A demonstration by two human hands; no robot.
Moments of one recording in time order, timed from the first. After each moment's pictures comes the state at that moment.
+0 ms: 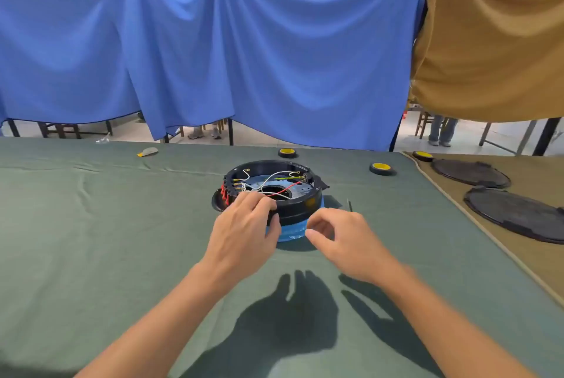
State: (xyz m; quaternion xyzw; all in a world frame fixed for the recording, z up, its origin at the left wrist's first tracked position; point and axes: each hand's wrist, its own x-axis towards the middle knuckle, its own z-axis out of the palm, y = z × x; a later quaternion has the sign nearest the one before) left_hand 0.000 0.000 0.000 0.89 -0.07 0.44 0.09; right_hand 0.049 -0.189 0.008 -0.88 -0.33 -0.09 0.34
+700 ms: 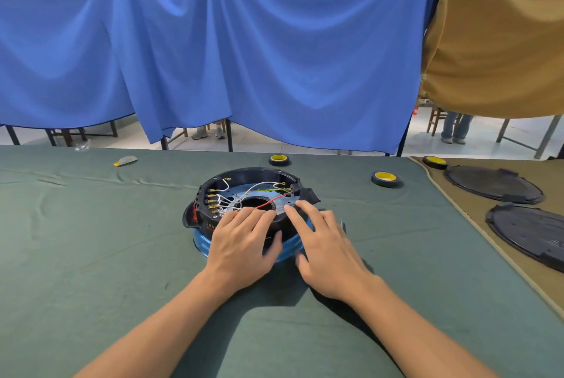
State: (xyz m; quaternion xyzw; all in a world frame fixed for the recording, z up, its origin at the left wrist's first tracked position) left_hand 0.114 -0.005 -0.039 0.87 -0.11 0.47 -0.01; right_hand 0.157 -0.179 -0.036 -0.90 -0.36 -0.17 0.15
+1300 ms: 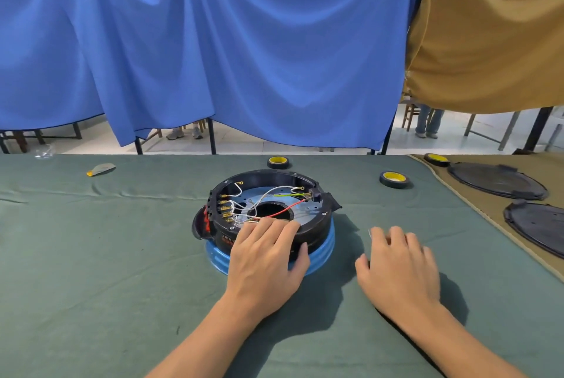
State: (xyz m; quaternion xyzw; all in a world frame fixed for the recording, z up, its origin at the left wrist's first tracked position) left_hand 0.132 0.006 -0.043 0.86 -0.13 0.48 0.07; right_hand 0.155 -0.191 -0.034 -0.98 -0.01 -0.20 -0.01
